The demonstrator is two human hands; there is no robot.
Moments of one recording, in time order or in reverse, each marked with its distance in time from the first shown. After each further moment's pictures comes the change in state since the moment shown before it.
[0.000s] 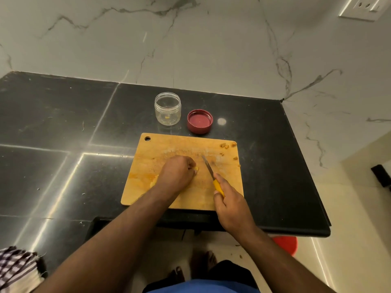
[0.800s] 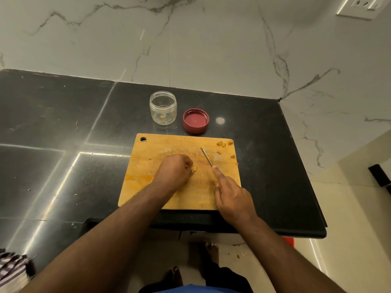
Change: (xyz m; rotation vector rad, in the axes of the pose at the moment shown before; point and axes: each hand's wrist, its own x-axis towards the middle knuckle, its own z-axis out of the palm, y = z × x) left_hand 0.005 0.004 0.003 -0.046 -0.012 -0.012; right_hand 0.022 0.025 -0.009 -0.379 0.140 -0.218
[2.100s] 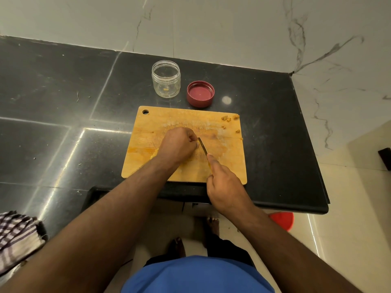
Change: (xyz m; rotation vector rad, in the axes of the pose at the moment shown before) left_hand -0.003 0.003 0.008 -0.008 0.083 0.008; right_hand -0.024 -0.050 -0.018 0.249 -0.272 0.140
